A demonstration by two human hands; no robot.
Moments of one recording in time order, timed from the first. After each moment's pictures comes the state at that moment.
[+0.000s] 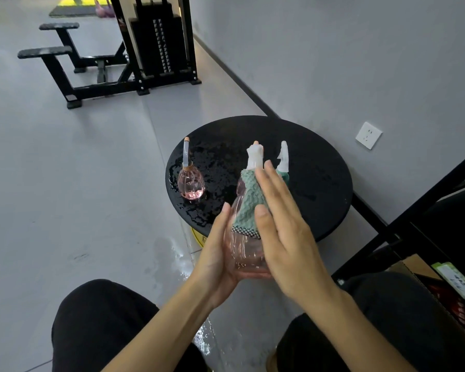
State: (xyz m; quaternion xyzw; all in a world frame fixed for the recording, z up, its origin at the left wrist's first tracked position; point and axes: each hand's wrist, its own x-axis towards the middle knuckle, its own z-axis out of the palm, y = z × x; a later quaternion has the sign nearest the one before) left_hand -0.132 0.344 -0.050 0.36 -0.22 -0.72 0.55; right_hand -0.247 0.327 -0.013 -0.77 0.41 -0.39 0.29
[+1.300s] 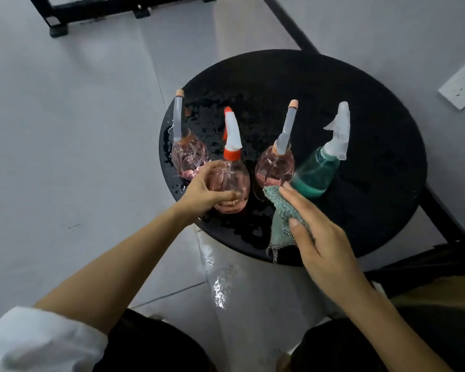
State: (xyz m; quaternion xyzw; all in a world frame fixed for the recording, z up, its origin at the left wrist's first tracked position) left_hand -0.014 0.150 -0.211 0.63 -0.41 -0.52 0.41; right_hand -0.258 0.191 -0.149 -0.76 0.43 -0.29 0.38
